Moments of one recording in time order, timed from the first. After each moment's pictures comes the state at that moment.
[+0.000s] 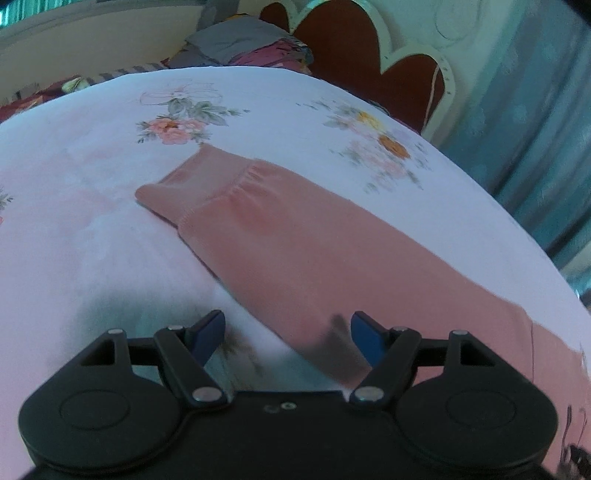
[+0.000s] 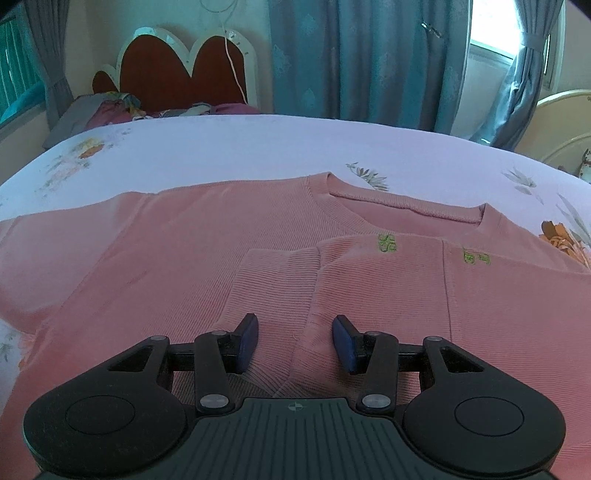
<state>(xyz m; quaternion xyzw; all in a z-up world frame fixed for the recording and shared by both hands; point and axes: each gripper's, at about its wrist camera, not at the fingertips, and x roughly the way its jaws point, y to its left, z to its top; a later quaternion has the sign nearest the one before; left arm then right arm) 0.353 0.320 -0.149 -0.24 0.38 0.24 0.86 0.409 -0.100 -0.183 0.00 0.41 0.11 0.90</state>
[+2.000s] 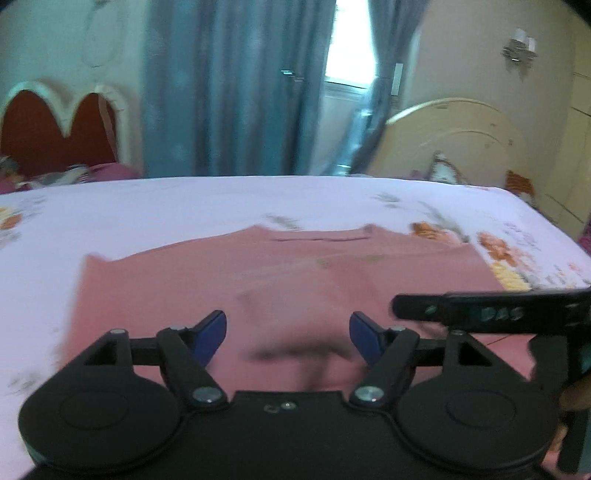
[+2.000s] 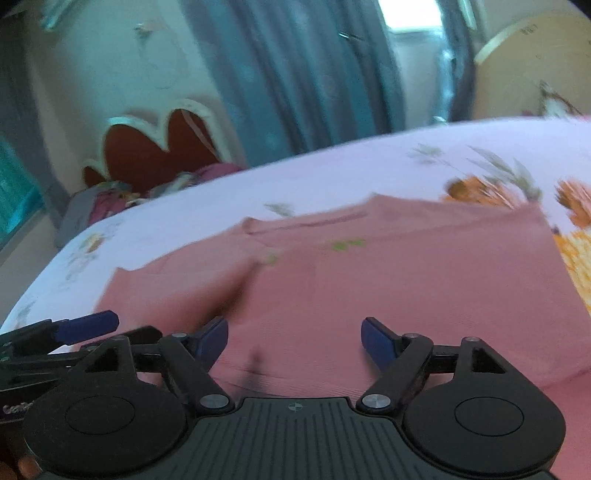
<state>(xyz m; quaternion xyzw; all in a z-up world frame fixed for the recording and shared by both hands) 0.372 -0.014 -0.118 0.01 0.33 -0.13 0.94 0.351 -0.216 -0.135 0.14 0.36 0.12 0.91</state>
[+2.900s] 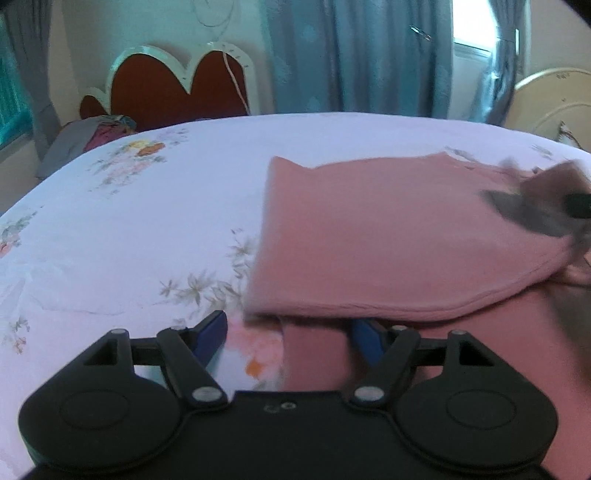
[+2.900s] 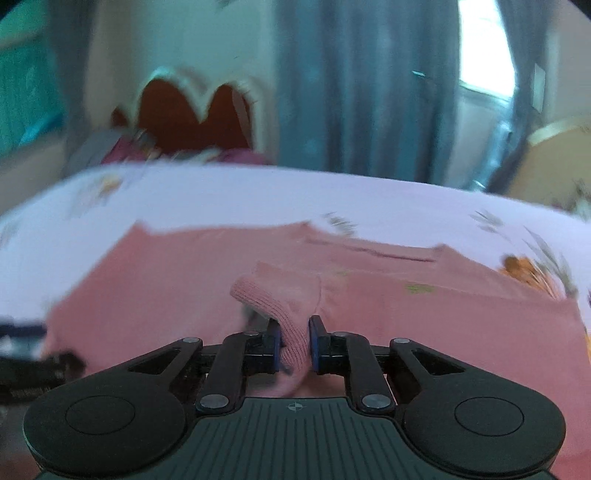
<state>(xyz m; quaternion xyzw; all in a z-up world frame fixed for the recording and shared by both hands) 0.362 0.075 -0.169 0.05 0.38 0.06 0.92 0.366 -0.168 -0.145 0.06 0.34 0.11 0.93</state>
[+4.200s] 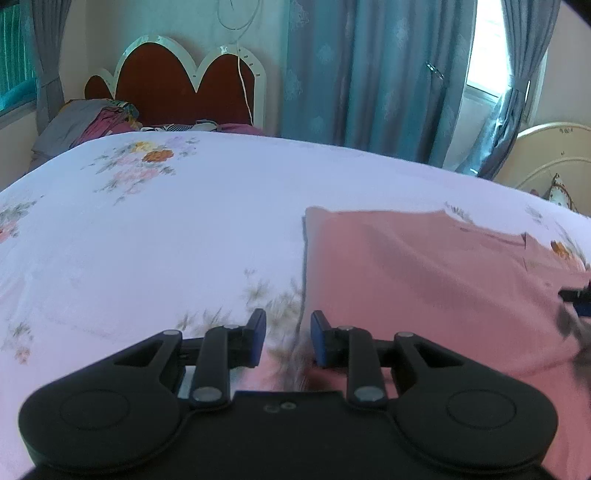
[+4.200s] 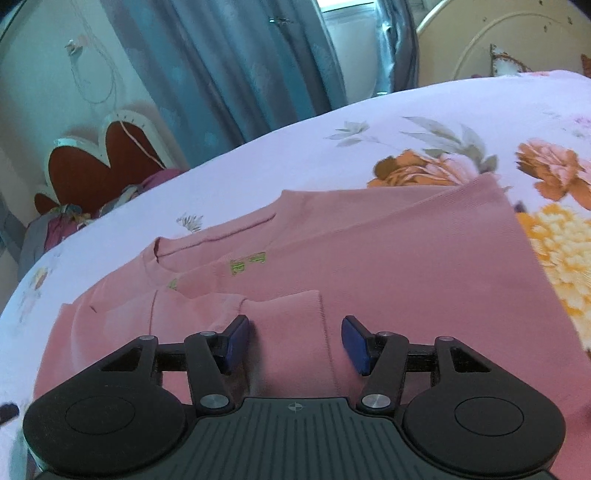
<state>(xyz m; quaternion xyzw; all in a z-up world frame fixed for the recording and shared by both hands) 0.375 0.102 -0.129 -0.03 0.36 0.04 0.93 0.397 -0.280 -0.177 0.19 0.40 0.03 0.90</state>
